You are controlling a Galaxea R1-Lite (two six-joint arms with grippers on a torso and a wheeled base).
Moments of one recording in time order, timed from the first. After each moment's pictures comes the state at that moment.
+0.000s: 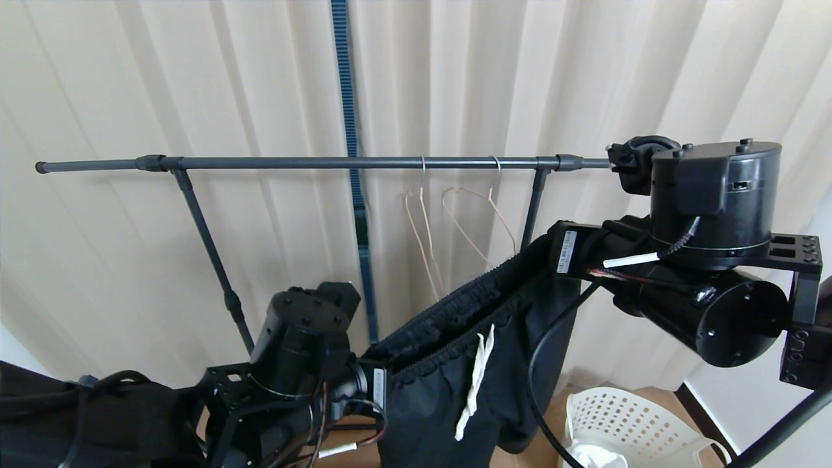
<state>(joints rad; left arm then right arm) -0.76 1.75 -0.65 -0.52 0.25 -0.38 0.71 1.62 -0.97 -0.32 -0.70 0.36</state>
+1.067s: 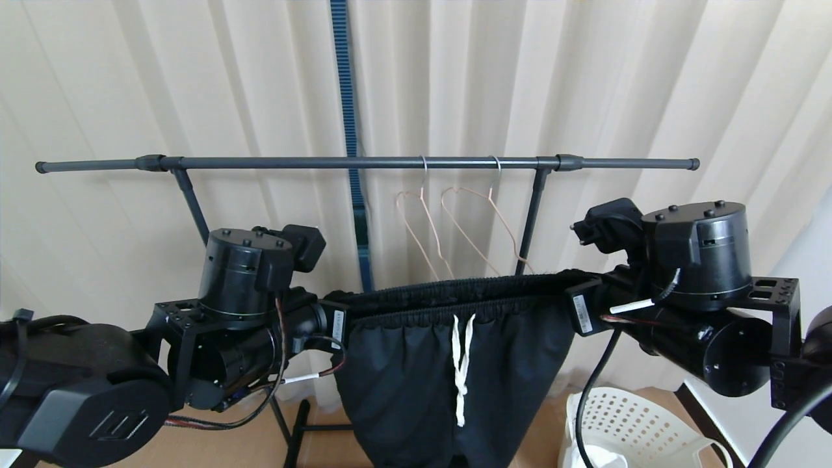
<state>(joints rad) -0.57 1.70 -0.74 -0.46 0.25 -0.12 0.60 1.63 -0.81 -0.32 -0.59 0.02</state>
